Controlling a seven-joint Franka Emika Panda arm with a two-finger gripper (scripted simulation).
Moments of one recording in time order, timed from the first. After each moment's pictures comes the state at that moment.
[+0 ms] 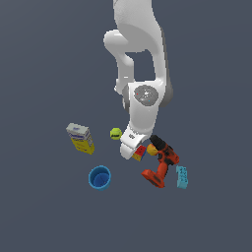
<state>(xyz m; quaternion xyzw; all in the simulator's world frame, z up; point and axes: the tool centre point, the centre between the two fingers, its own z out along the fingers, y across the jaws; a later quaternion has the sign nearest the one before) 0.012 0.054 0.099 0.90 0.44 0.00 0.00</state>
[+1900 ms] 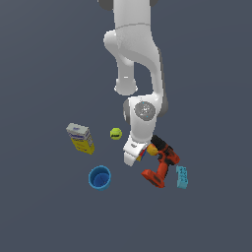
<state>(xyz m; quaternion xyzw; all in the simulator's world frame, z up) 0.010 0.061 0.034 0.88 0.48 0.00 0.00</state>
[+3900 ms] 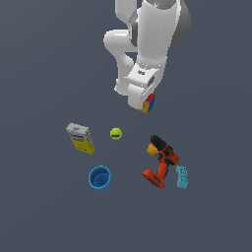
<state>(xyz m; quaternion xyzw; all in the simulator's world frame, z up) -0.087 0.075 0.275 0.88 0.48 0.00 0.00</state>
